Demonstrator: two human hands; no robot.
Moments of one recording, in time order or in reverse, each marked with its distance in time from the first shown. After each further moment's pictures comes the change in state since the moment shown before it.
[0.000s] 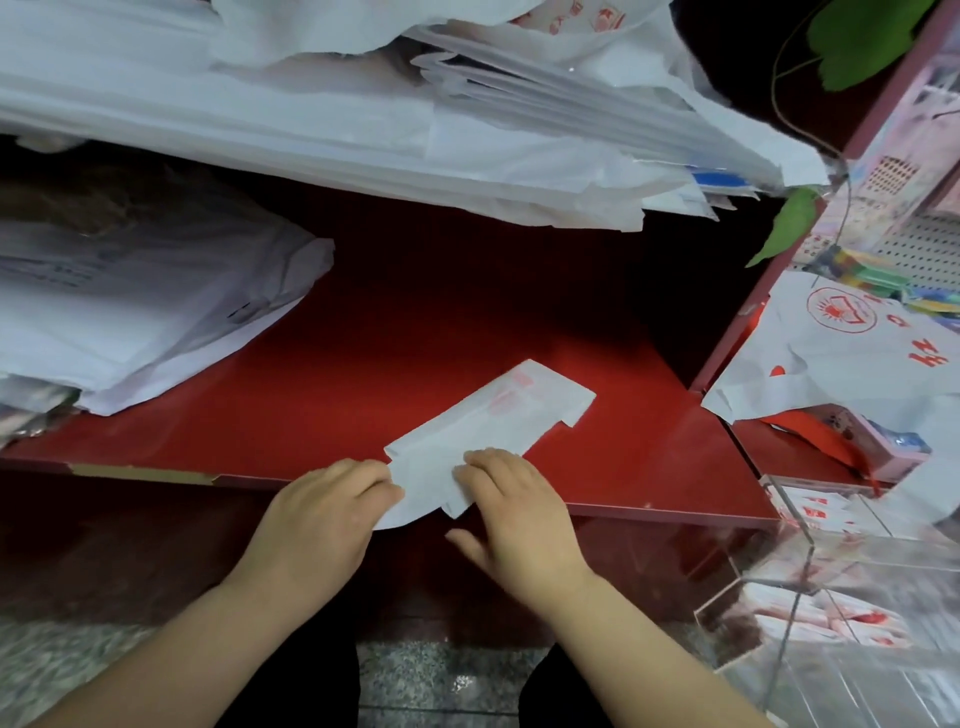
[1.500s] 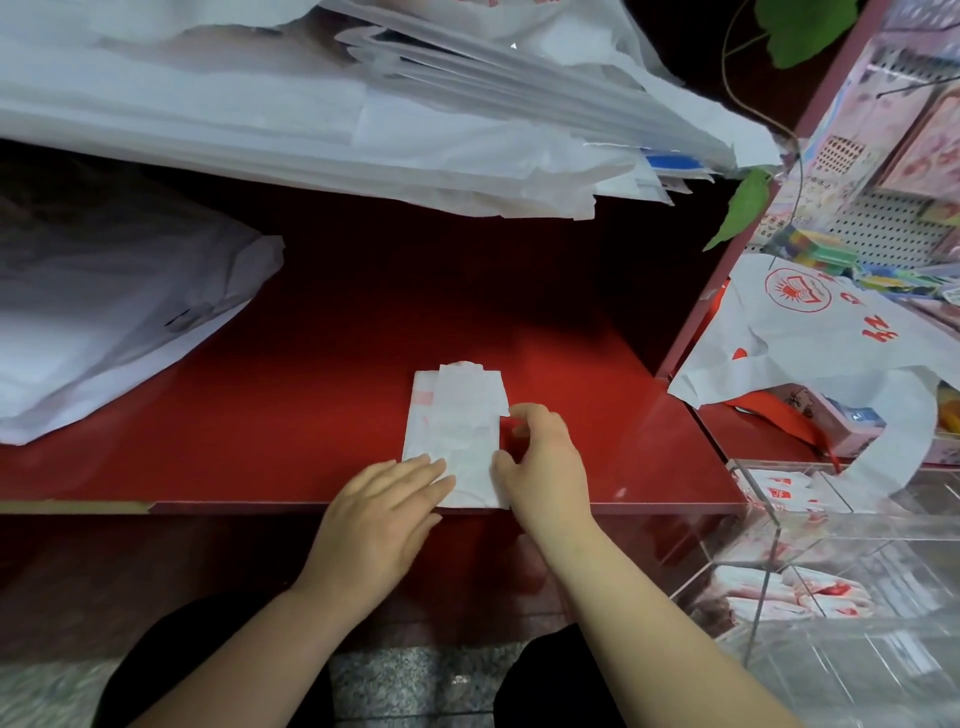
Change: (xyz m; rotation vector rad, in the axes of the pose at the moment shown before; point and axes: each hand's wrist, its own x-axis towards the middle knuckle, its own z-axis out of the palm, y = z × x) left_hand 0.024 0.030 0.056 -0.169 0.062 0.018; right_hand 0.022 0.029 -0.026 0.357 0.028 0.745
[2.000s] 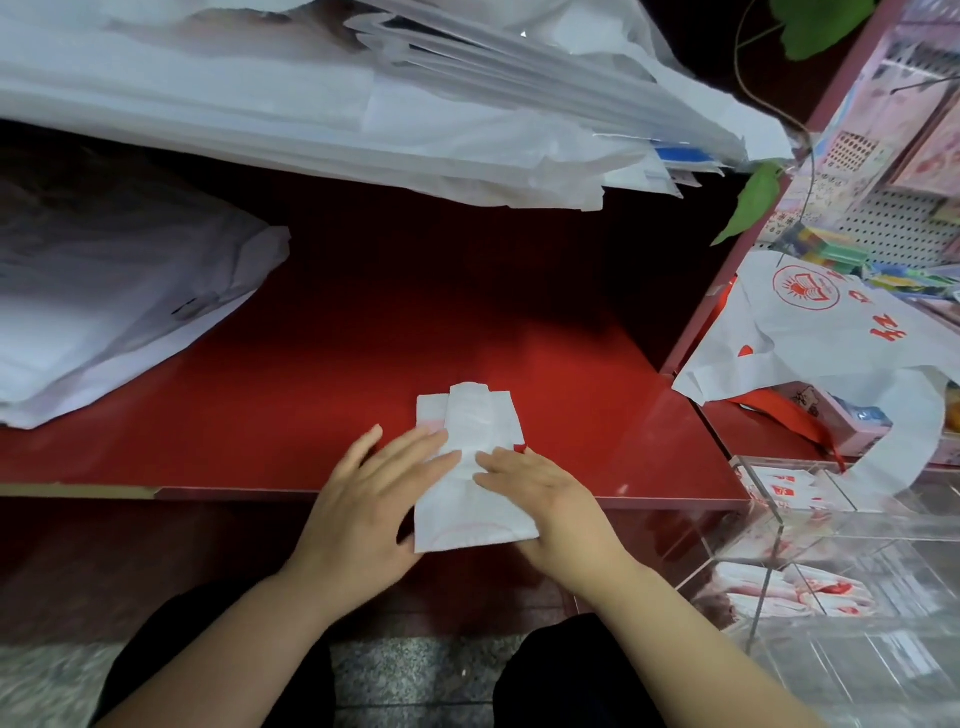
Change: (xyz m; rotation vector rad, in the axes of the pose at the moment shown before) left_hand -0.001 -0.005 -0.008 -0.014 0.003 0.046; right_hand -0.020 0.042 -0.003 -0.099 -0.192 -0.659
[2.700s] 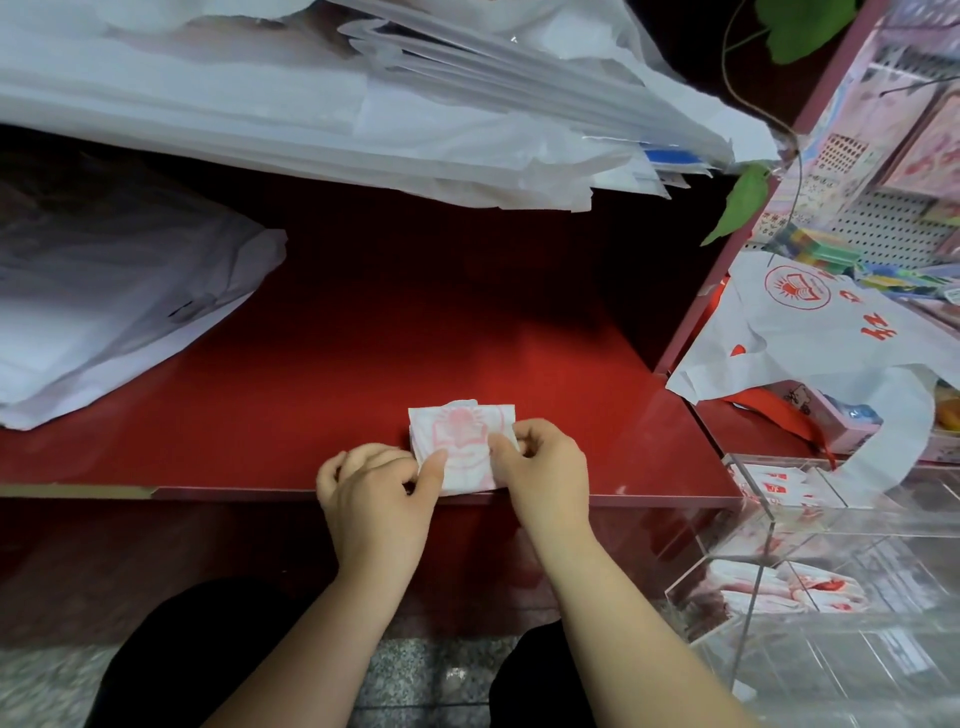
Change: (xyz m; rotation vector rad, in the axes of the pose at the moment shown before) left_hand 0.020 0.035 0.011 -0.068 0.272 -0.658; right_hand 0.033 -0.027 -0.004 0.339 0.311 0.774
